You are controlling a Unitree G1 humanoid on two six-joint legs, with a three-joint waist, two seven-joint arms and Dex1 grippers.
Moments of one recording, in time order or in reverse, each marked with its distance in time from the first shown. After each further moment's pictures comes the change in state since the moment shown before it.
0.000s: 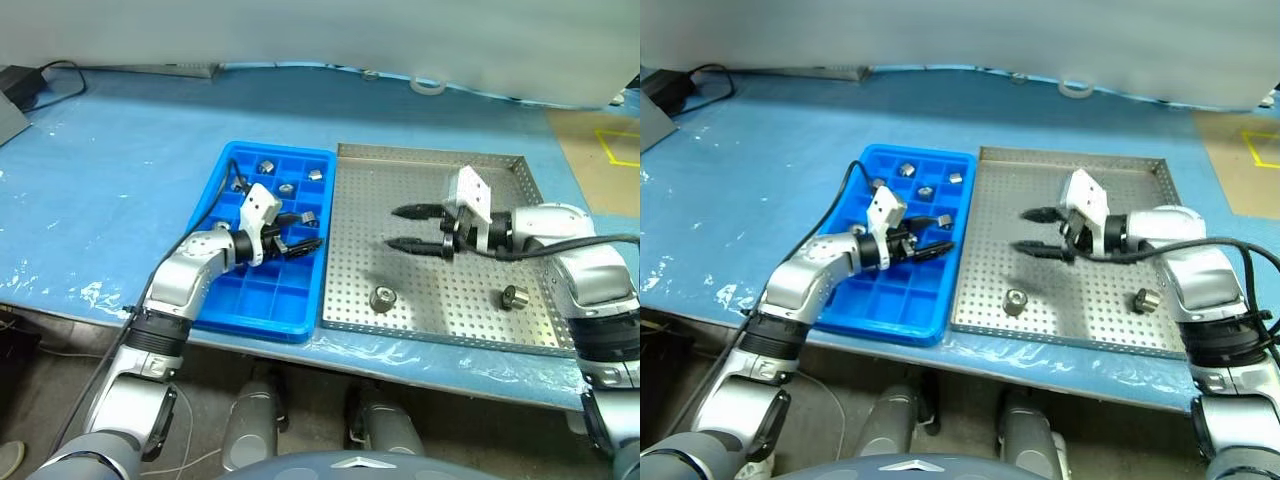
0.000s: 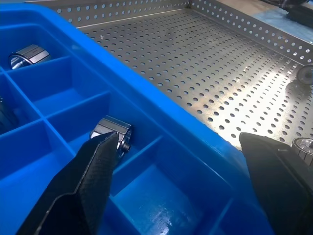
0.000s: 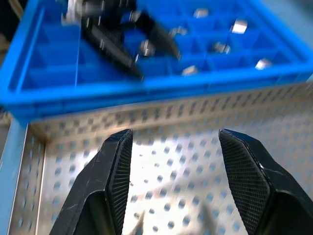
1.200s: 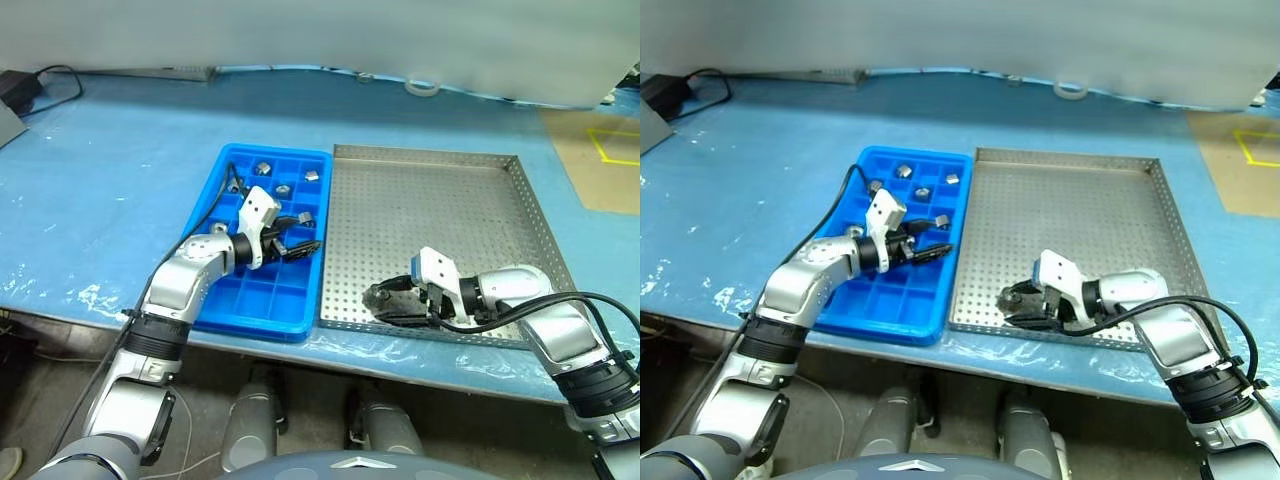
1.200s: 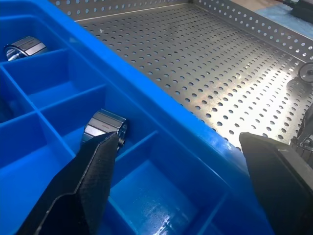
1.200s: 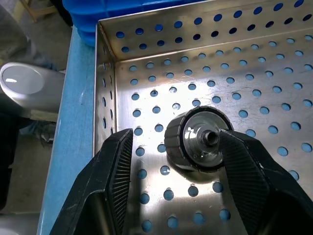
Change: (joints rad) left arm 0.020 0.002 0.003 -0.031 0.000 0.040 0.026; right arm 0.206 0.027 0.124 -0.010 -0.076 -0.125 0.011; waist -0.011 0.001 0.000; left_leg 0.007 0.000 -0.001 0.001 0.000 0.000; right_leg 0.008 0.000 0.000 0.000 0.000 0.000
